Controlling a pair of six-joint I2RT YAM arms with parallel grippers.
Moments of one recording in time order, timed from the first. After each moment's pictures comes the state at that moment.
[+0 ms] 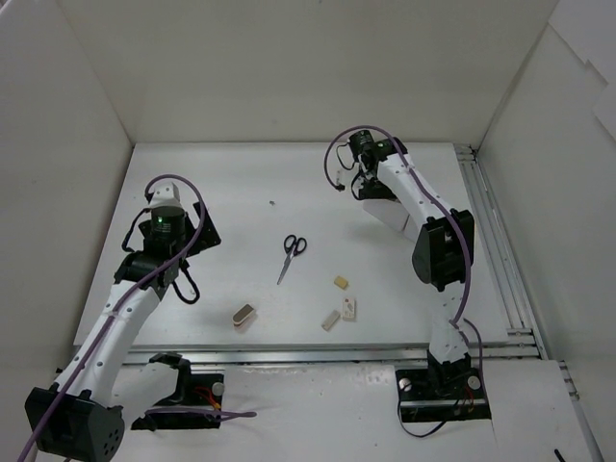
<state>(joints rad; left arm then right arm) -0.22 0.98 0.90 -0.52 -0.25 -0.46 0.36 2.15 2.03 -1.13 0.45 -1.15</state>
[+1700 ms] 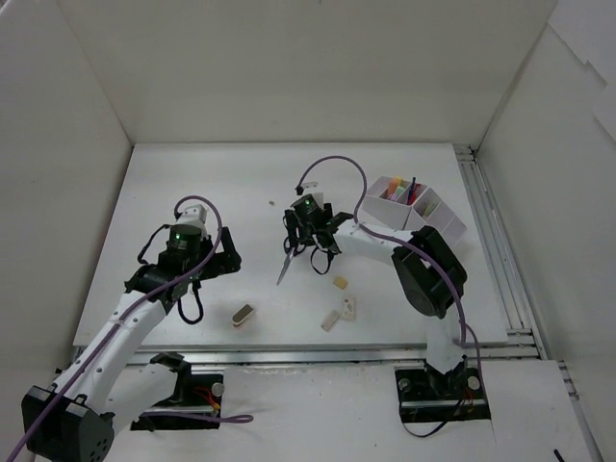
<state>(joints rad) -0.33 0.94 0.77 -0.55 -0.05 -0.49 0.72 1.97 1.32 -0.19 0.28 0.41</state>
